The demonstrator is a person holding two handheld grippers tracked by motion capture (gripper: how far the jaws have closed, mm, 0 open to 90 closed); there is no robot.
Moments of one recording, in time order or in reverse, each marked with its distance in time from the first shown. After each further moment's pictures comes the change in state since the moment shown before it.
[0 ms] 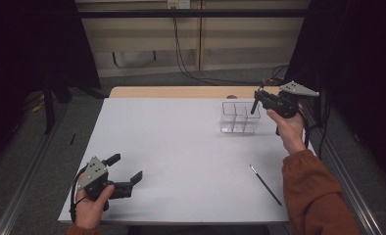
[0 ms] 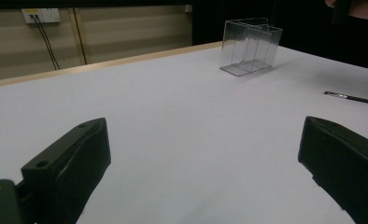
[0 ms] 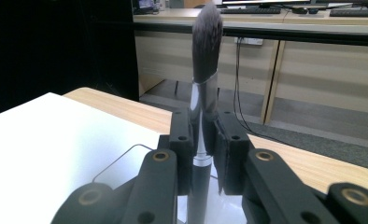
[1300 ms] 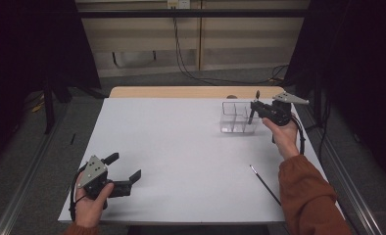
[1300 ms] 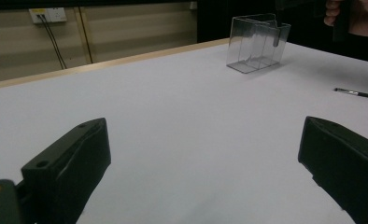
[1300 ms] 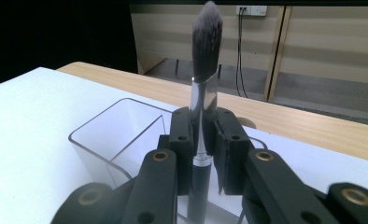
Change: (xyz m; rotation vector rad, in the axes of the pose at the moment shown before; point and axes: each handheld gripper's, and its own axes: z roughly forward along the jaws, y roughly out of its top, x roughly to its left) left arm 0.004 0.001 0.001 0.007 0.019 0.004; right arm -0.006 -0.039 0.017 0.083 0.000 0.031
